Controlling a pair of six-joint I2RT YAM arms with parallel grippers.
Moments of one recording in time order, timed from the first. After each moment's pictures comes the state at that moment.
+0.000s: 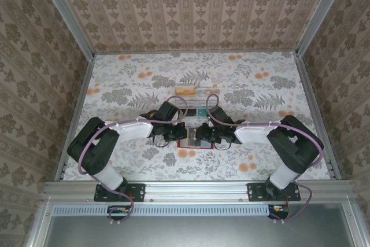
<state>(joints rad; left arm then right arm) -0.73 1.61 0.76 -0.21 0.38 -0.74 0.68 1.64 0.69 0.04 -0.27 0.94</state>
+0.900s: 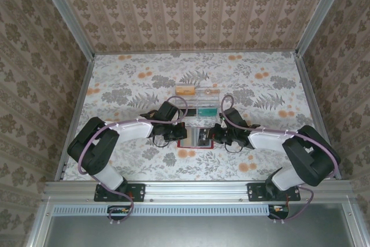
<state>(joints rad) -0.73 1.61 0.76 -0.21 0.38 -0.74 0.57 1.45 0.53 0.04 -0.30 0.92</state>
